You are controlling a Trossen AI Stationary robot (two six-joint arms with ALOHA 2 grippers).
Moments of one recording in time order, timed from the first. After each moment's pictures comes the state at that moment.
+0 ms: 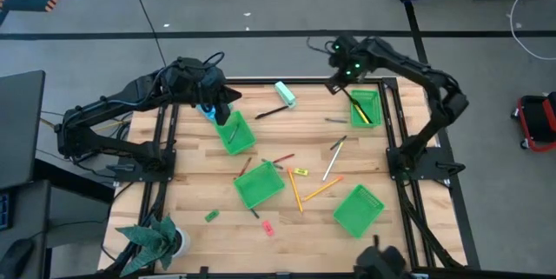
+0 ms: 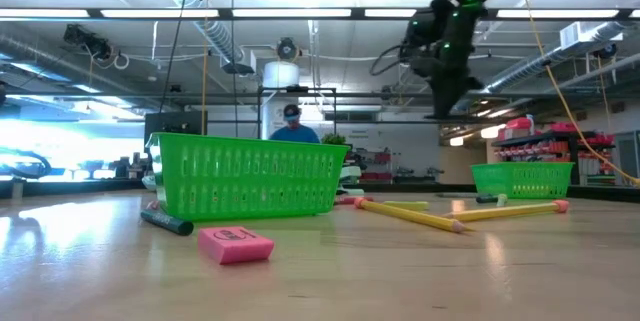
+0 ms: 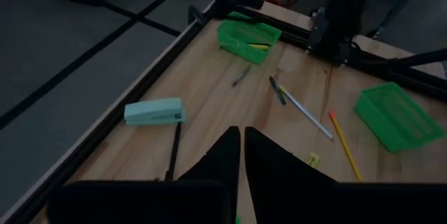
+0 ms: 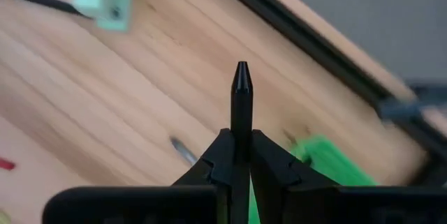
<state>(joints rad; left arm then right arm) 0.35 1.14 1.28 -0.66 -0.01 -0.14 -0.83 1.59 1.41 -1.06 -0.03 0.12</state>
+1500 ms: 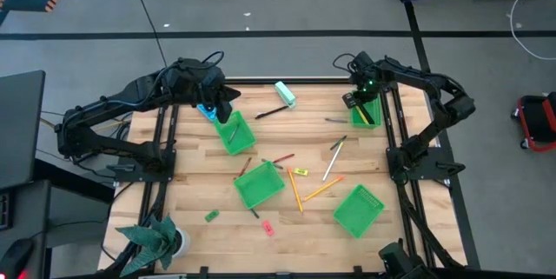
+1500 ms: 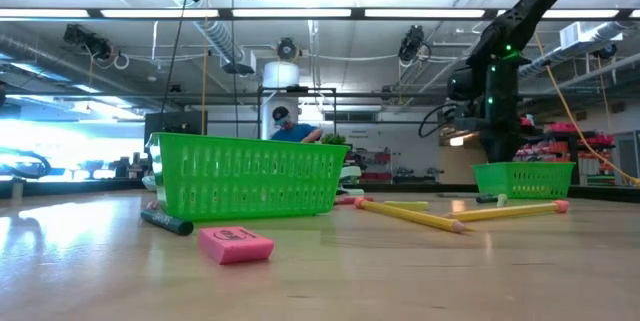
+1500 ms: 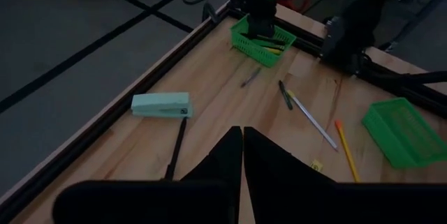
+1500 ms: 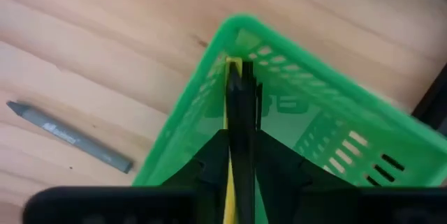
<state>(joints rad) 0.34 1.14 1.28 -0.67 -0.07 -0.22 -1.04 1.55 0.96 -0.82 -0.01 0.13</state>
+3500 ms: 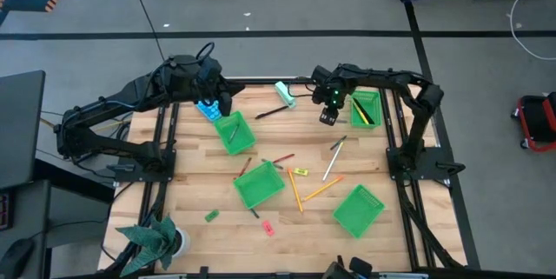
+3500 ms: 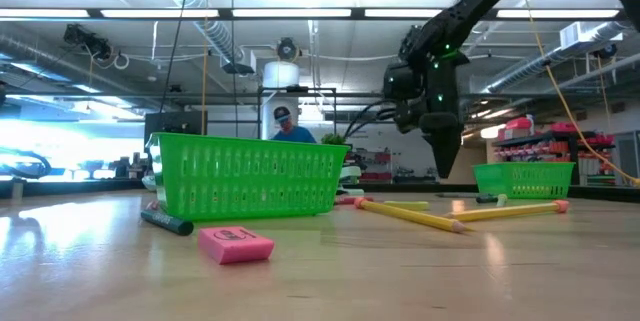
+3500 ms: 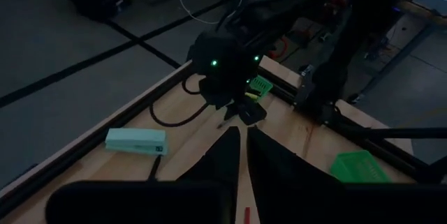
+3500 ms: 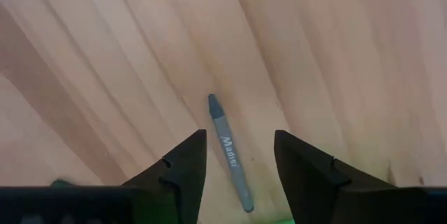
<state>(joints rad) 0.34 1.13 1.29 -0.52 -0.05 -0.34 -0.66 1.82 1.23 -0.92 -0.04 -0.20</state>
